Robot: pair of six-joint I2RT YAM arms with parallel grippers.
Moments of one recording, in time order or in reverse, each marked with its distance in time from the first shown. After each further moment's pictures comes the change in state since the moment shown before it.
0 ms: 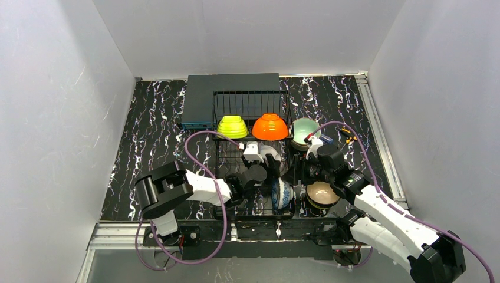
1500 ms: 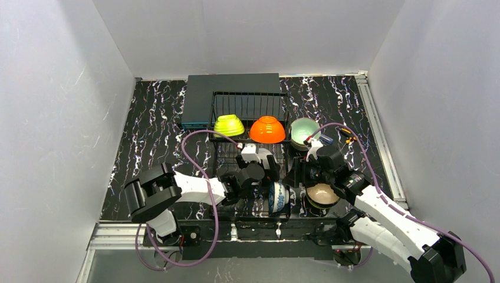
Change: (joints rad) left arm 0.001 -0.083 -0.011 -0.161 0.066 -0.019; right arm 0.001 -0.009 0.000 -0.053 -0.001 -0.008
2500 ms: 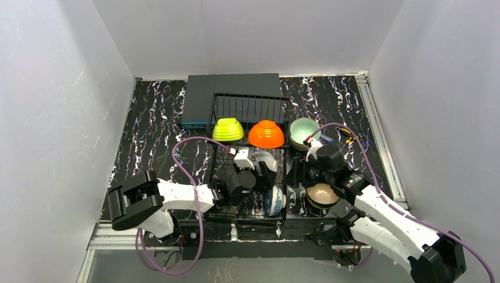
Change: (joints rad) left arm -0.047 -0.149 -0.112 -0.028 0.056 -0.107; right arm 0.000 0.002 0.000 0.000 -0.008 0.001
